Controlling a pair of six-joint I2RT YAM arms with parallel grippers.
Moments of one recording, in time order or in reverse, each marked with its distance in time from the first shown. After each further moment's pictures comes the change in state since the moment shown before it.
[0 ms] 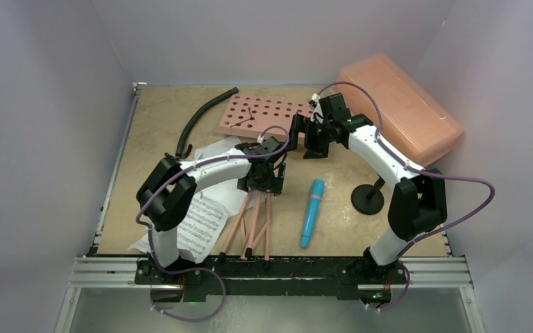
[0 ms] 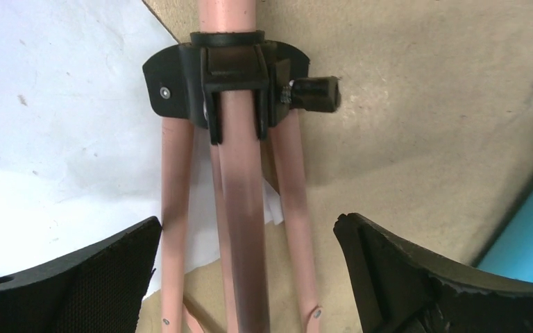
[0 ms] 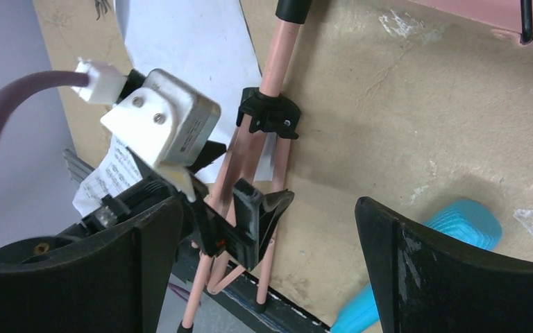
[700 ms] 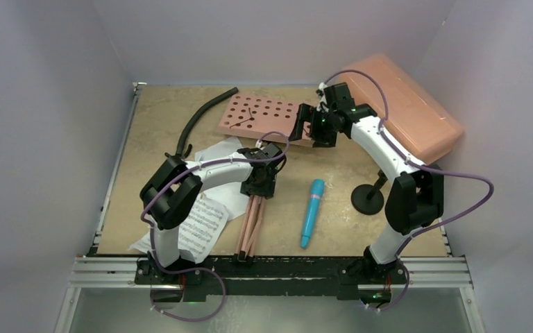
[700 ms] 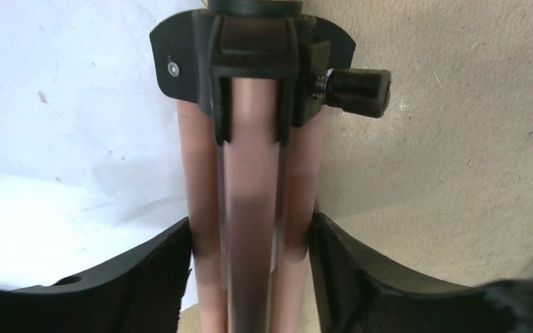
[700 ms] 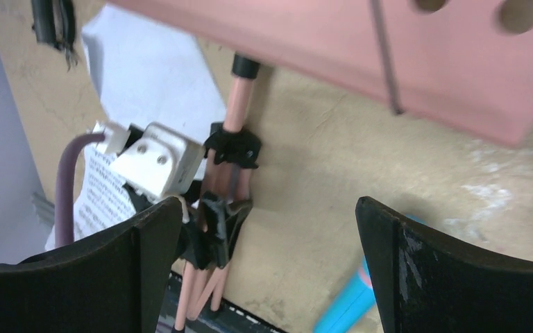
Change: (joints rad) left arm -0.004 0.014 -0.058 0.040 -0.049 -0.021; right arm -0.027 0.055 0.118 -0.065 0.112 -0.044
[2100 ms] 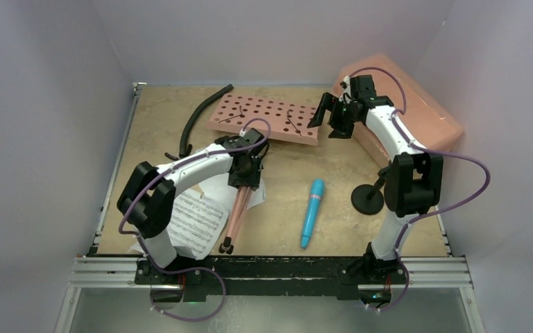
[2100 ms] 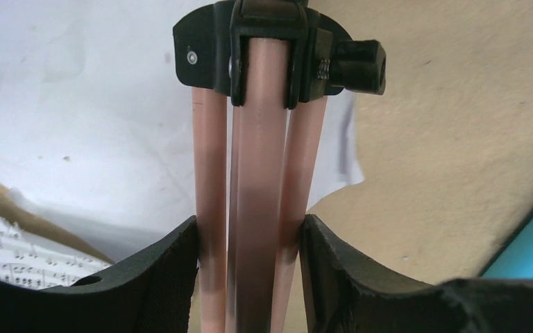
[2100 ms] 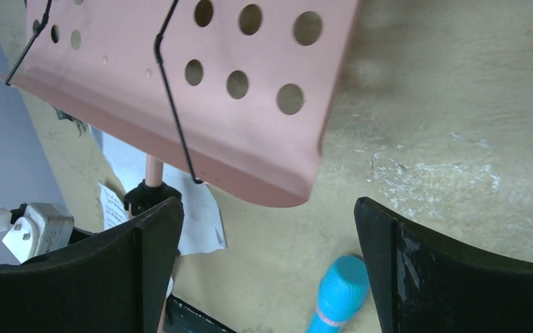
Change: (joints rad) left arm 0.105 -0.152 0.018 -0.130 0.056 0.052; right arm -0.235 0.145 0.112 0.008 -0.100 -0.045
